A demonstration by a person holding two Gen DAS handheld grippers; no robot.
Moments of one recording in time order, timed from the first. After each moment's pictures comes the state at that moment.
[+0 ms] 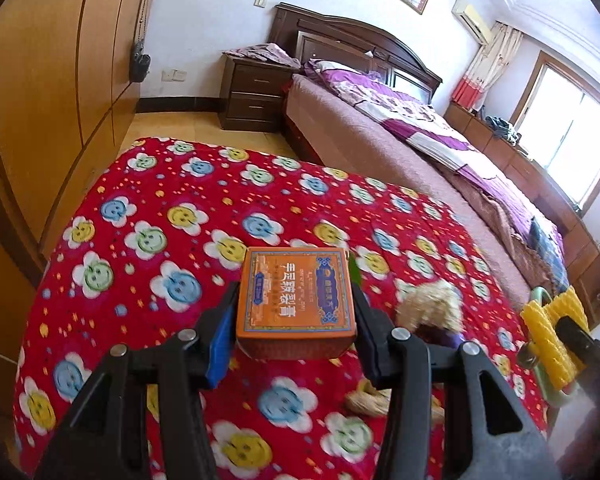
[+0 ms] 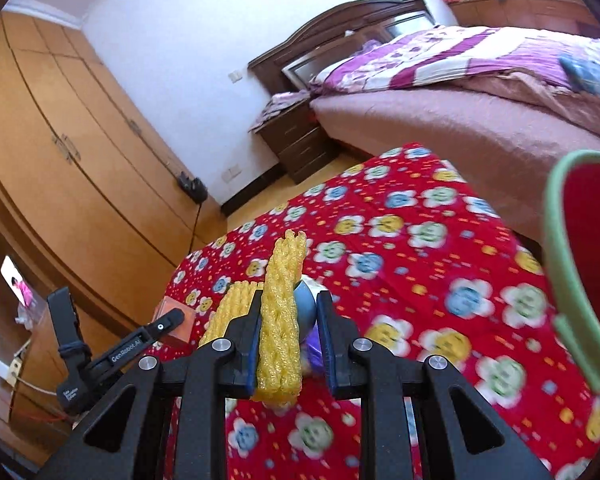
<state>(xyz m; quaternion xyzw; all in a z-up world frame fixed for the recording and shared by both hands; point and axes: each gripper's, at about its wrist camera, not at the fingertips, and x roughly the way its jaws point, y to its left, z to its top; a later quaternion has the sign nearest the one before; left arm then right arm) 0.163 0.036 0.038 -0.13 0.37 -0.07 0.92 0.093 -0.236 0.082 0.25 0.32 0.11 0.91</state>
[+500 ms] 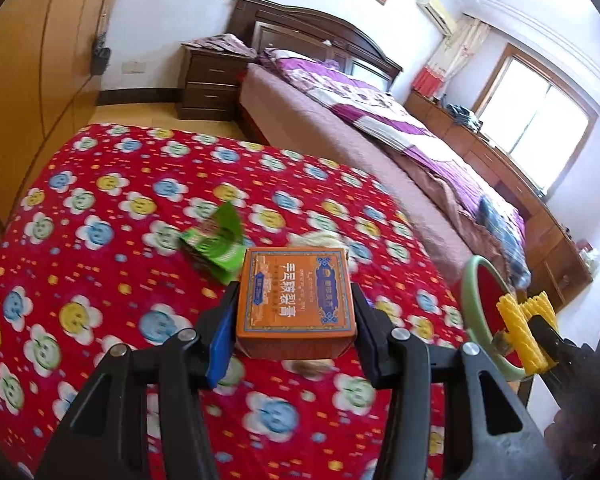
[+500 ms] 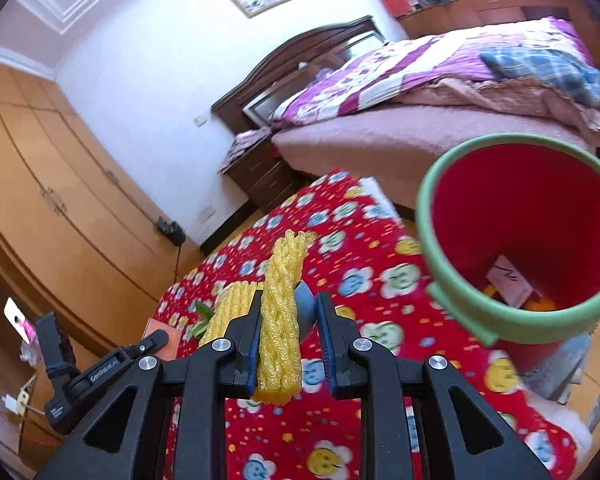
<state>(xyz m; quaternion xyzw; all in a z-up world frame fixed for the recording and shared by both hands) 0.116 -0.040 0.058 -0.14 0.38 -0.15 0.90 0.017 -0.315 0.085 0.30 0.27 0.04 0.91</state>
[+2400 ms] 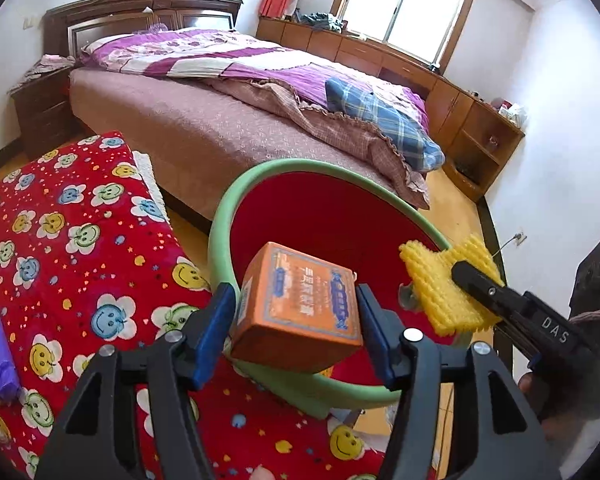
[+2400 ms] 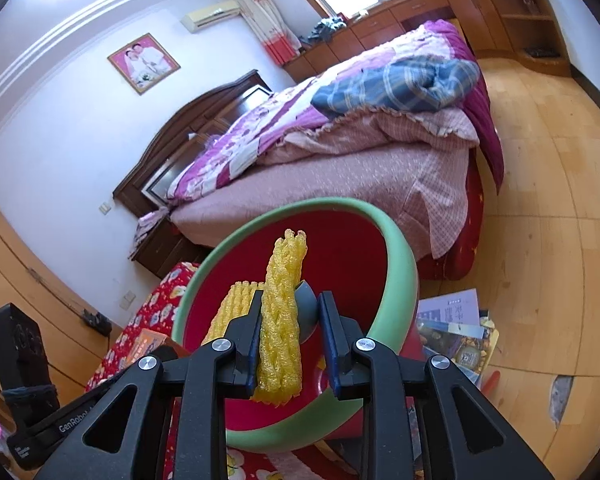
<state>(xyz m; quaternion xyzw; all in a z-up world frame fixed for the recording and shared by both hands) 0.109 -0.339 0.036 0.02 0.40 -0.36 0.84 -0.037 -0.490 0.034 0.36 0.24 -0.14 0.89</state>
